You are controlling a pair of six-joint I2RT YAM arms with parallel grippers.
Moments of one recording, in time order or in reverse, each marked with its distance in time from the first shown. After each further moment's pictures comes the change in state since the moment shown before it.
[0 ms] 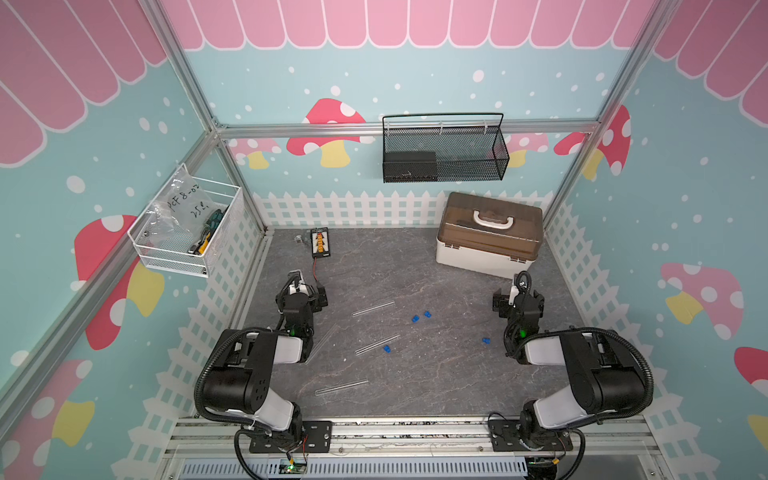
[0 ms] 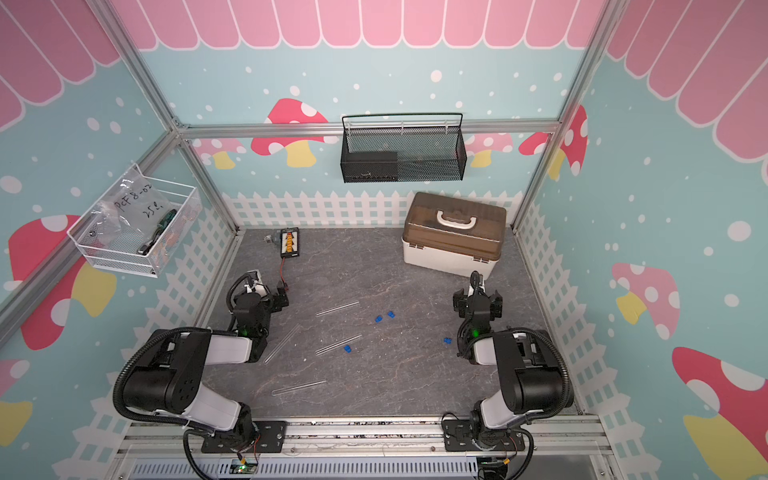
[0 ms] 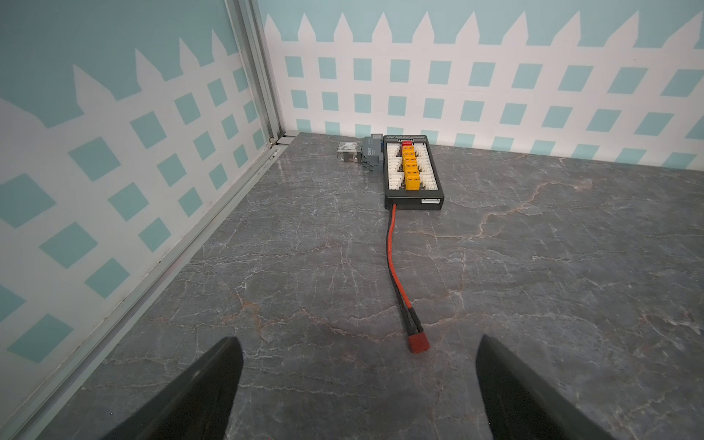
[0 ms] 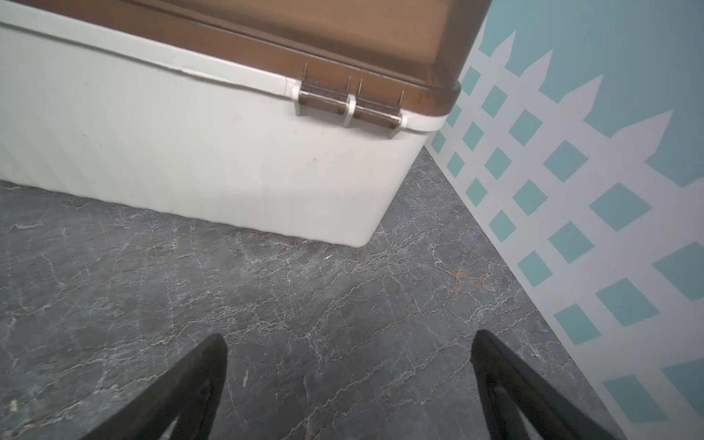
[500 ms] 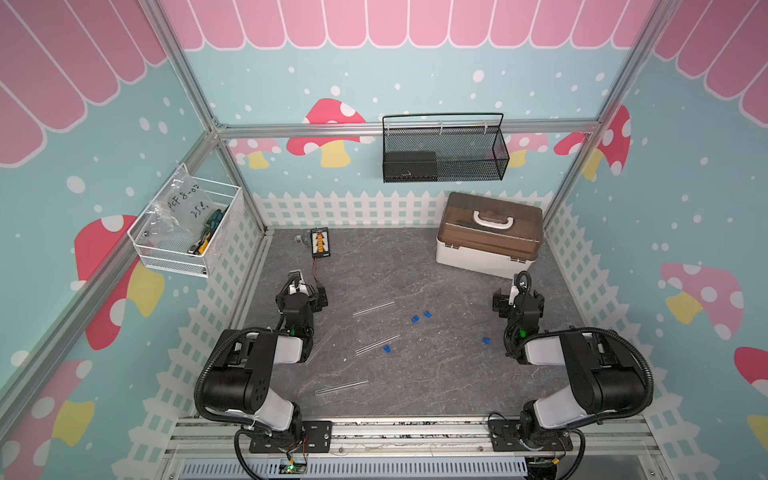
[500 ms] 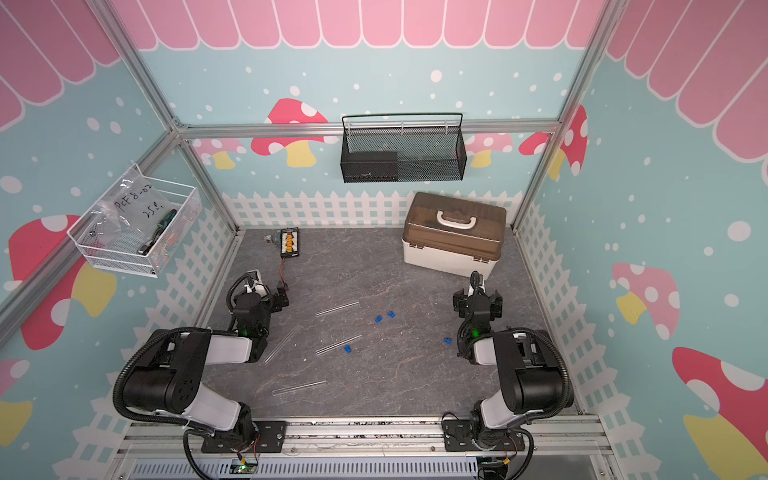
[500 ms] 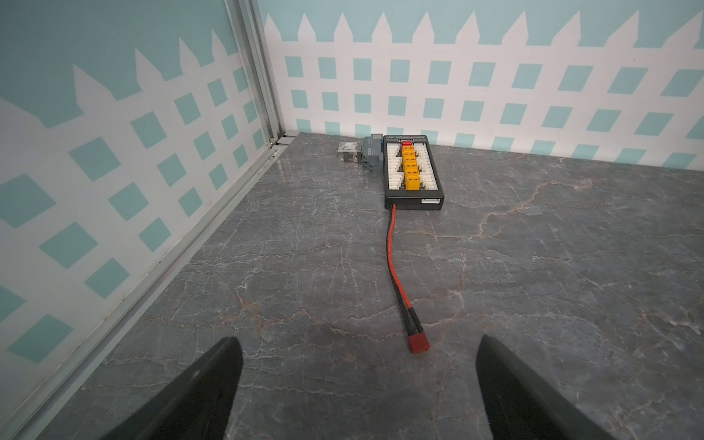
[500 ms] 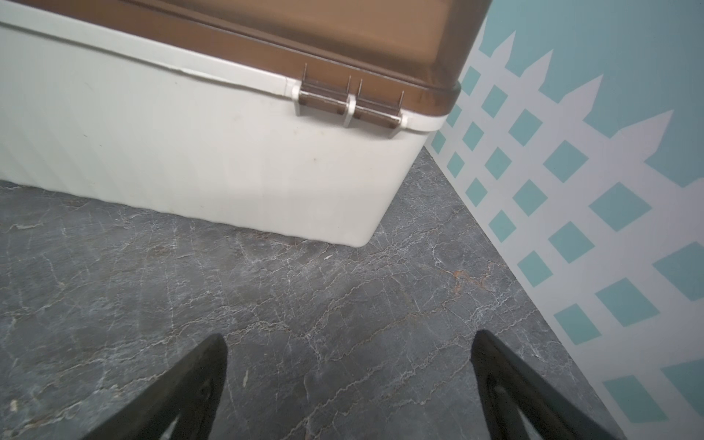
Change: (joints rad) left arm 0.000 0.000 0.000 0.000 0.001 0.000; right arm 0.000 0.000 0.000 0.000 0.000 0.000
